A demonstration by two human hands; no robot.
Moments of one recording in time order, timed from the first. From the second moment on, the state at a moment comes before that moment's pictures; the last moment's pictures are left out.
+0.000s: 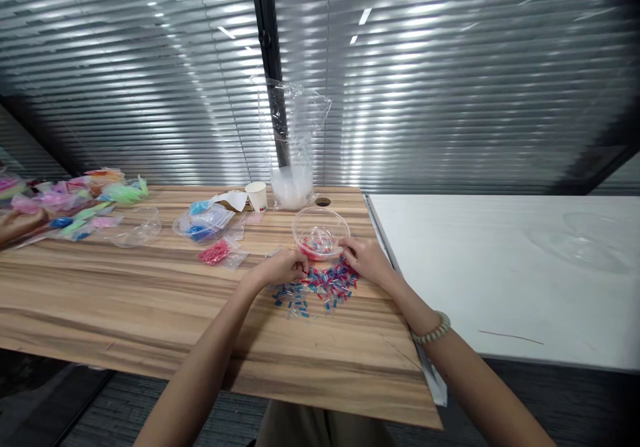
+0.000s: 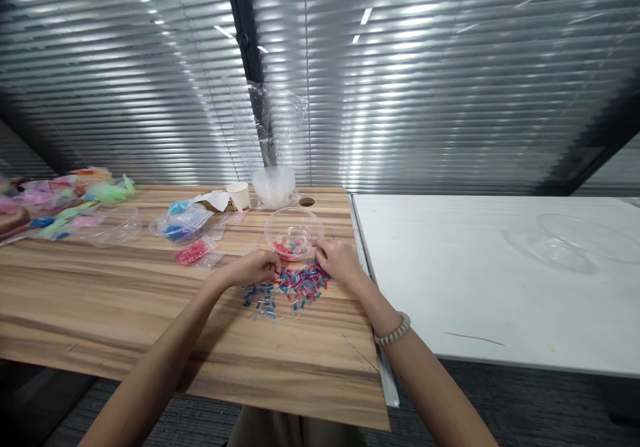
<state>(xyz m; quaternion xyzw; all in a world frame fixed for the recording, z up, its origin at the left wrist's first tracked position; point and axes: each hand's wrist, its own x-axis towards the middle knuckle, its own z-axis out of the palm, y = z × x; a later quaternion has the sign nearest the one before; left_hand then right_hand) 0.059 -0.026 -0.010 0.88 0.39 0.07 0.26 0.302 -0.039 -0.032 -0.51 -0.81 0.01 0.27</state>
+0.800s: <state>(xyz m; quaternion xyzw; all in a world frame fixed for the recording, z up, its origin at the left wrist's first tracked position) 0.065 -0.031 -0.003 0.88 0.40 0.06 0.24 0.302 -0.038 -0.033 -0.52 -0.81 0.01 0.27</state>
